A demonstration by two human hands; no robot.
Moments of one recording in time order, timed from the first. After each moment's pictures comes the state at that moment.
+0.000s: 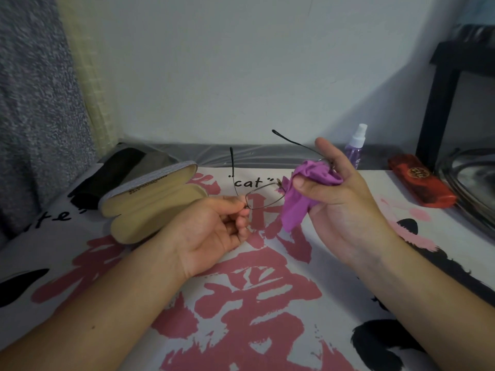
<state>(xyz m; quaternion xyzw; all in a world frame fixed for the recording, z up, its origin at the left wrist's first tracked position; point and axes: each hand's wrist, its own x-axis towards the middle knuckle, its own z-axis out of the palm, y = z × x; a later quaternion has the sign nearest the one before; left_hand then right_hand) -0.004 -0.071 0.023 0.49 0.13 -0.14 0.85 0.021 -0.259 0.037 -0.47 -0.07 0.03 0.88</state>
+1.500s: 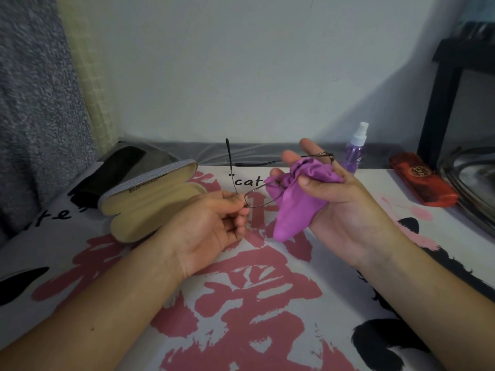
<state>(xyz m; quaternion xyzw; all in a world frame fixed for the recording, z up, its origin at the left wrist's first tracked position) -0.006 -0.069 0.025 0.55 0.09 -0.11 0.82 0.016 -0.260 0.042 -0.43 -0.14 0.12 0.88</state>
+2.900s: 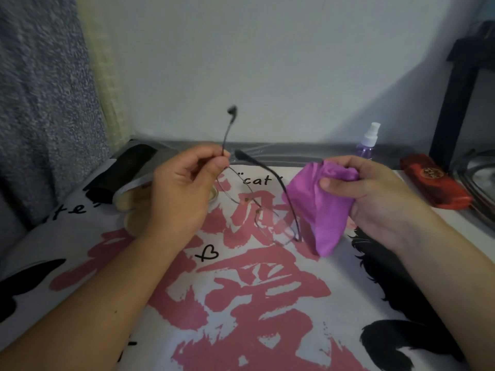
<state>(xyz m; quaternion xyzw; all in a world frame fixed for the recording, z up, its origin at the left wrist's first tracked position) 0.004 -0.037 0.026 0.74 -0.10 0.35 0.57 0.040 -0.295 0.044 -0.64 -0.07 0.07 0.76</state>
